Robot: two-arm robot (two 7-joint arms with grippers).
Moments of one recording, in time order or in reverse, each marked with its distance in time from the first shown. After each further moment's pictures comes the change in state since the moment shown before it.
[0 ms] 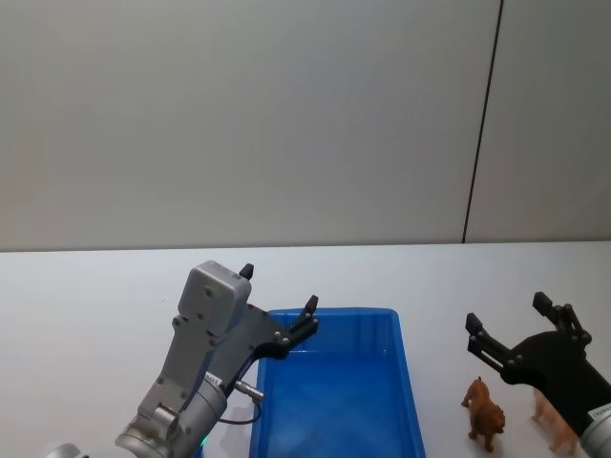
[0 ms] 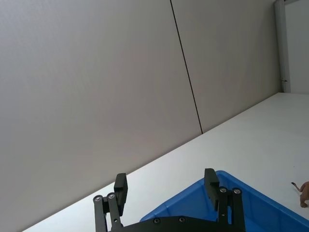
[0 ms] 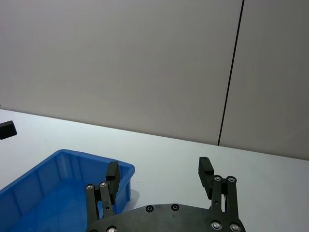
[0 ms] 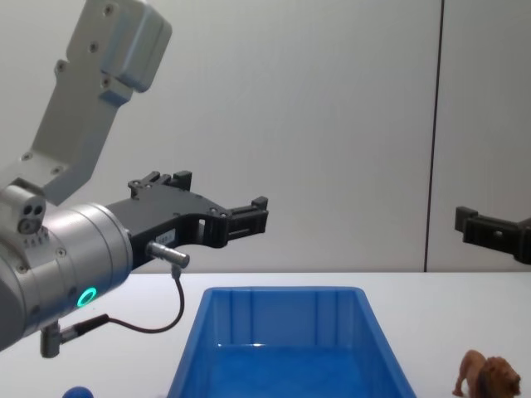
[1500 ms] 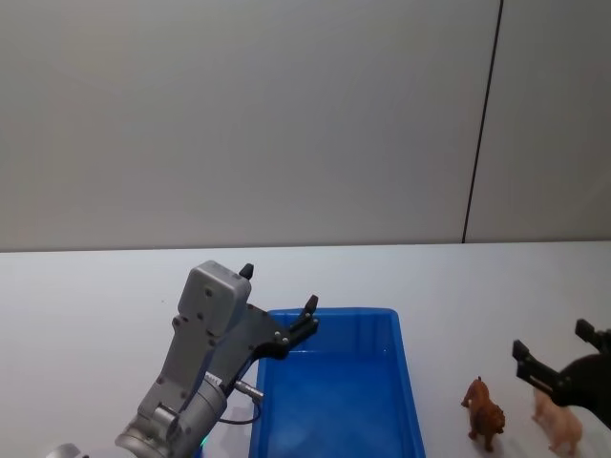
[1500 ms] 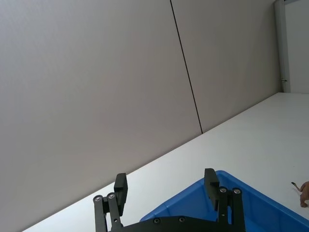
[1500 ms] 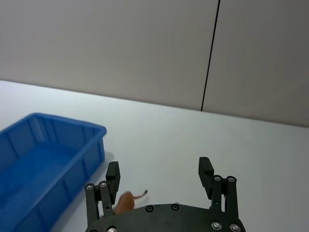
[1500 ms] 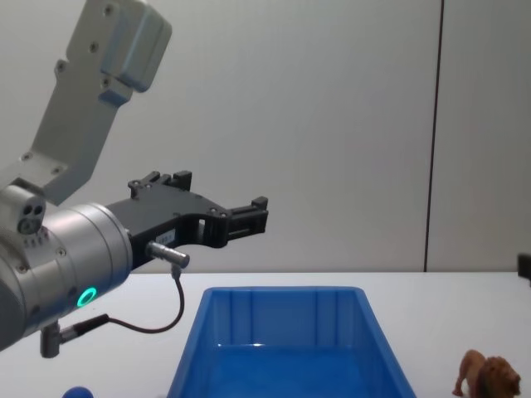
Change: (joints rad) left arm 0.000 0.000 0.000 0.000 0.000 0.000 0.000; right arm -0.027 0.099 0.080 0.035 0.090 0.075 0.074
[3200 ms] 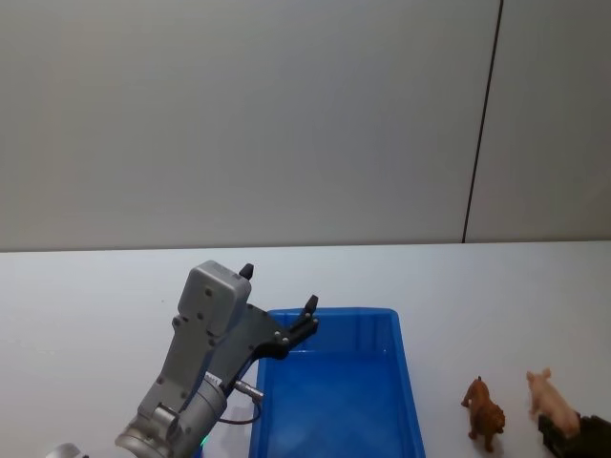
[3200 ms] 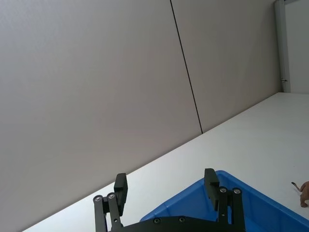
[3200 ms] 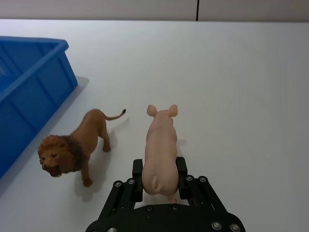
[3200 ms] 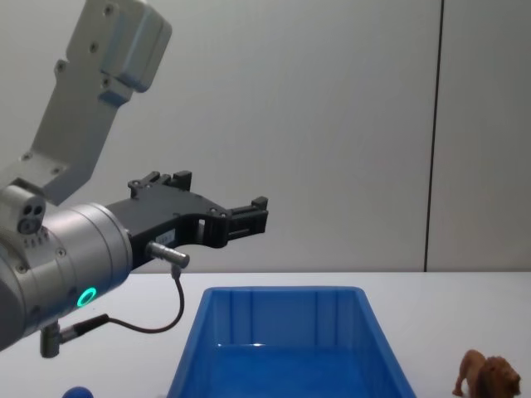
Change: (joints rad) left arm 0.000 0.000 0.000 0.000 0.000 0.000 0.000; right arm 0.024 -0.007 0.001 0.171 0.059 0.179 0.043
